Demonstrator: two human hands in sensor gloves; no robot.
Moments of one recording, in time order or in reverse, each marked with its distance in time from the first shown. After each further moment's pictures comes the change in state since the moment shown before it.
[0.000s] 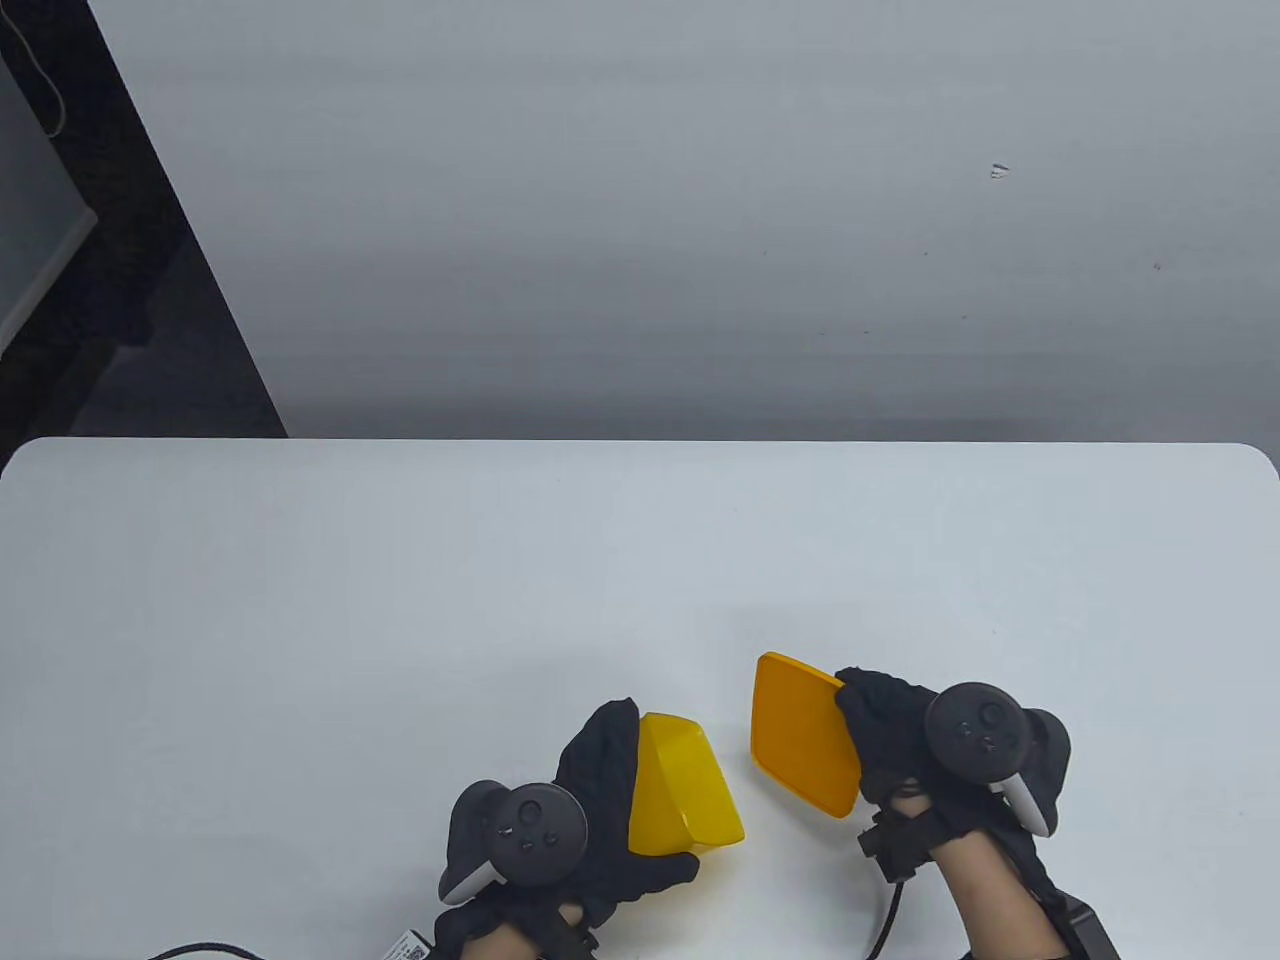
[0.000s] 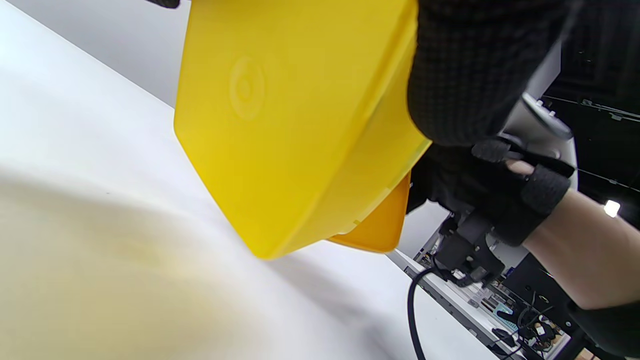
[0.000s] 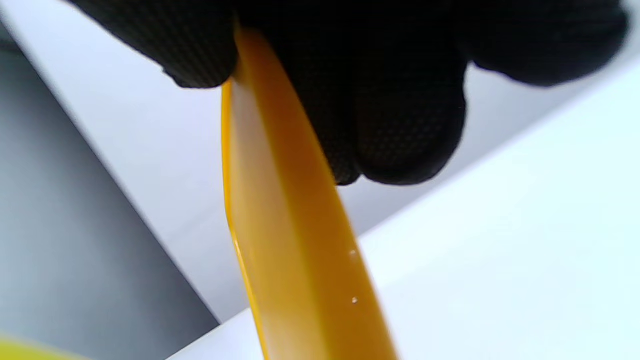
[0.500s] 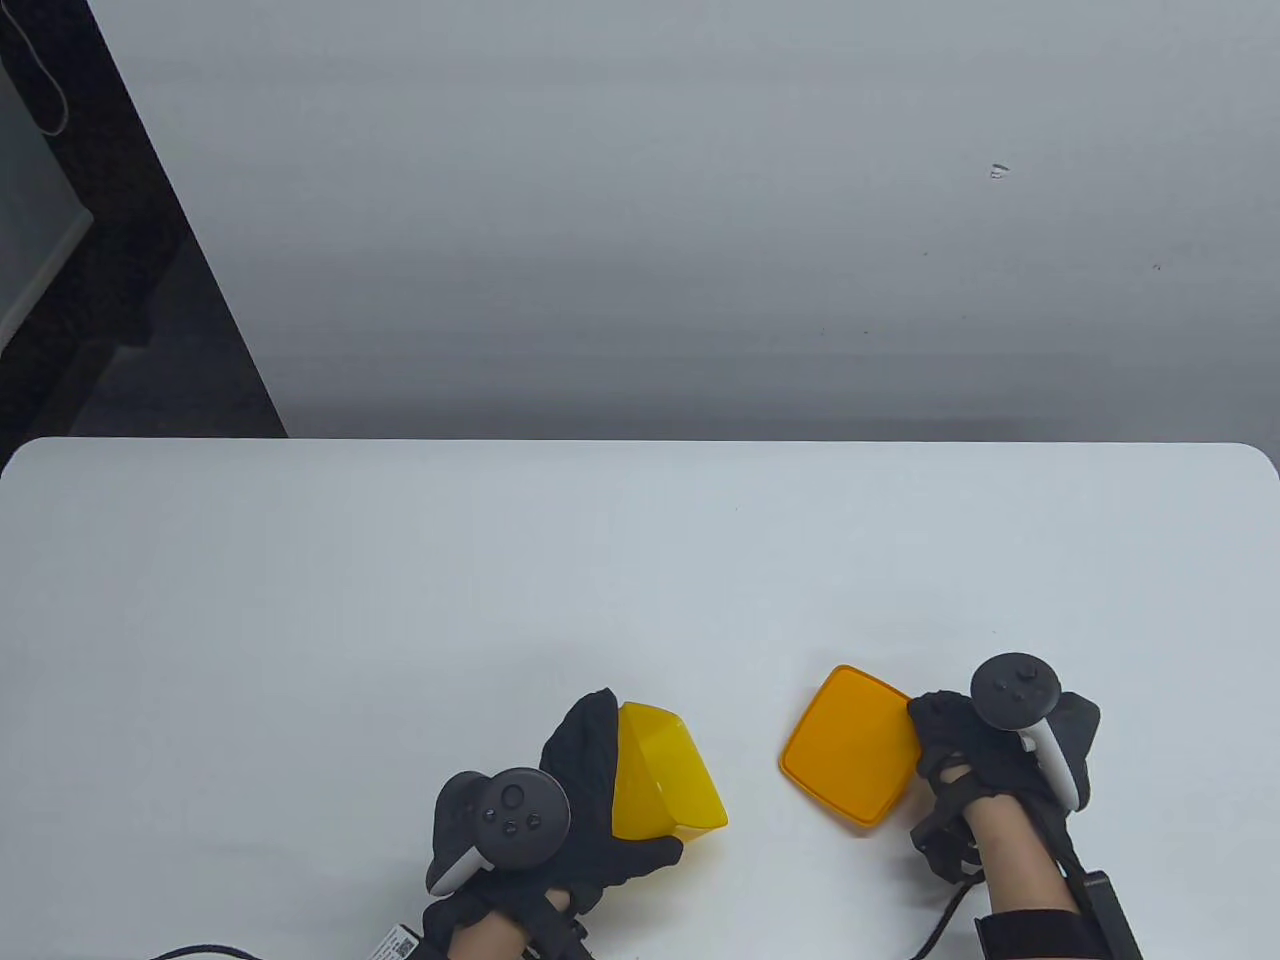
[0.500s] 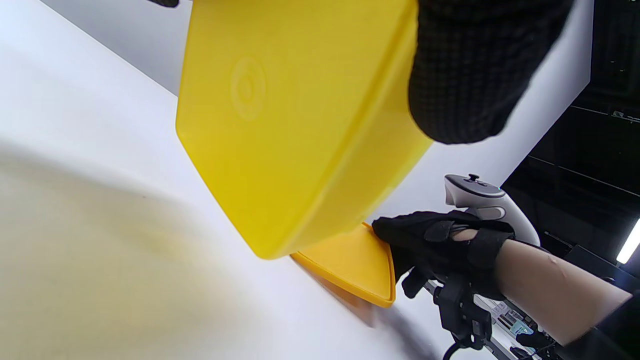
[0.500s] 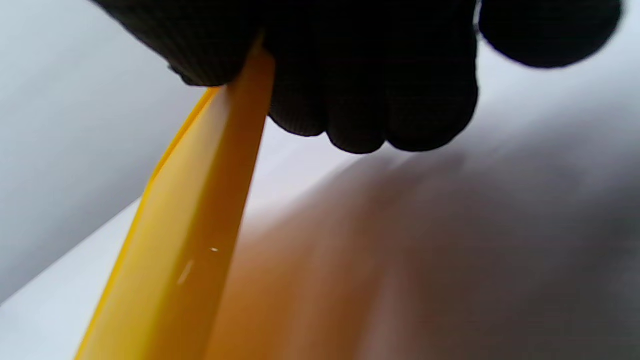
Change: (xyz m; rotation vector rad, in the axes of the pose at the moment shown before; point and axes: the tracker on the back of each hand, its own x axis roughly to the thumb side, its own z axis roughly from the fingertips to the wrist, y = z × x) left_hand -0.014 0.003 0.000 0.009 0.052 0.018; right_hand -0.092 0.012 -0.016 0.169 0.498 0.137
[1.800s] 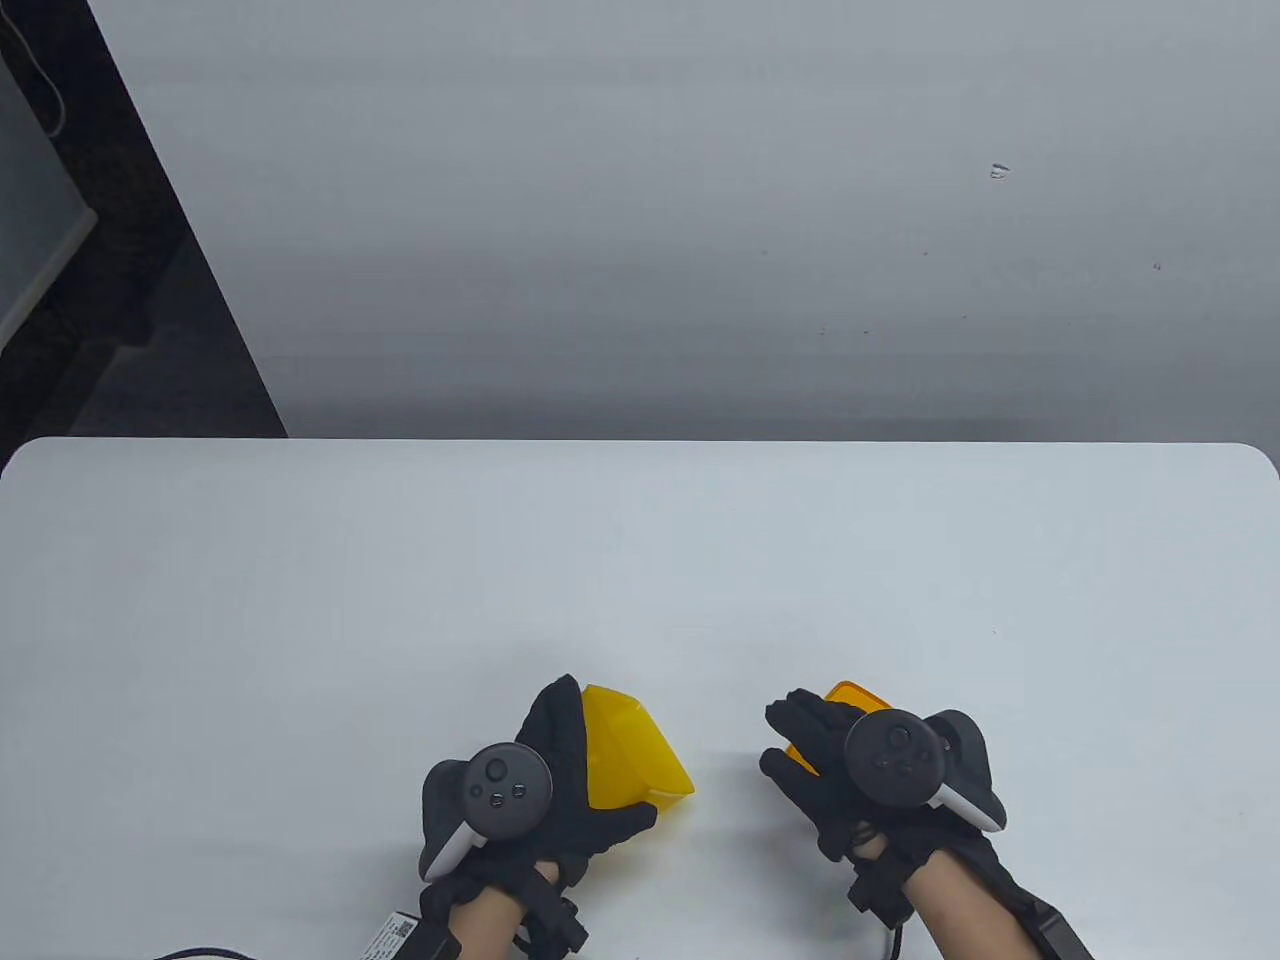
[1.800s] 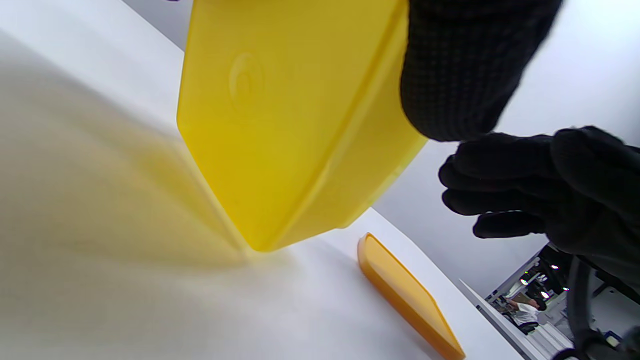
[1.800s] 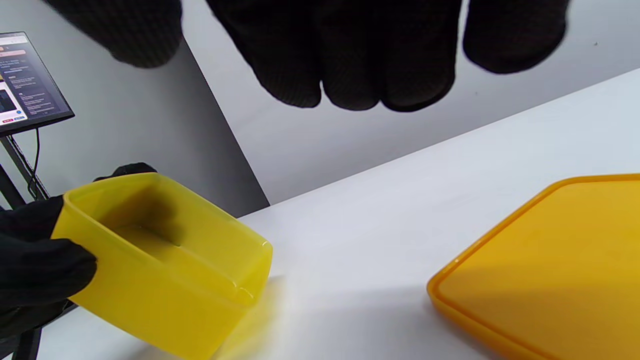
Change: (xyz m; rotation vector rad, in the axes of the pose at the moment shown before) left_hand -0.041 -0.004 -0.006 0.022 0.194 0.019; right_hand 0.108 0.028 0.089 0.071 -0.773 0.145
